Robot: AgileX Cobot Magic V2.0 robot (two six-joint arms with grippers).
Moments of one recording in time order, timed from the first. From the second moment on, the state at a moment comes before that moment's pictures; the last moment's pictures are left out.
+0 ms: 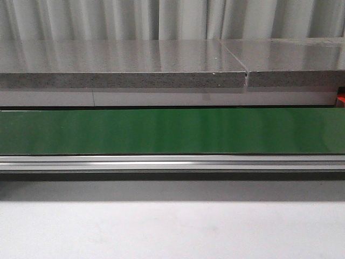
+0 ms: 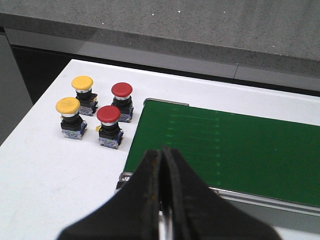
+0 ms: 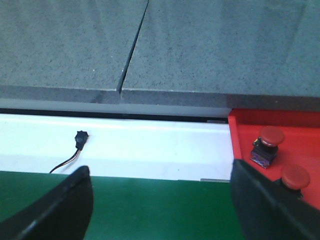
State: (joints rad) left arm -0.22 0.38 -0.57 0.50 0.71 -0.62; right arm -0.17 0.91 -0.83 0.50 0.43 -0.46
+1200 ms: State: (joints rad) left arm -0.22 0.38 -0.57 0.50 0.71 -0.62; right arm -0.17 0.72 -0.69 0.50 0.46 -0.47
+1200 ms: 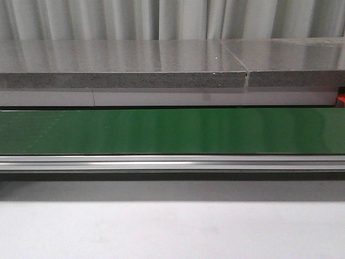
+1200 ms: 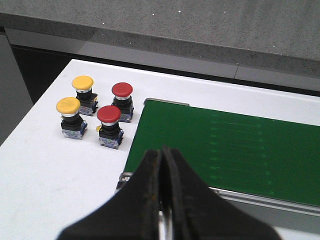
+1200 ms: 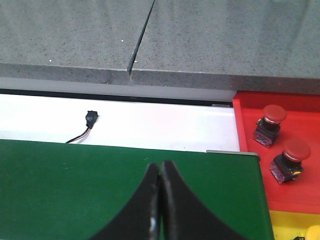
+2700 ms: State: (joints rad) left arm -0.22 0.73 -0.74 0.71 0.76 -0.85; right arm -0.17 0.72 -0.69 0.50 0.47 -0.47
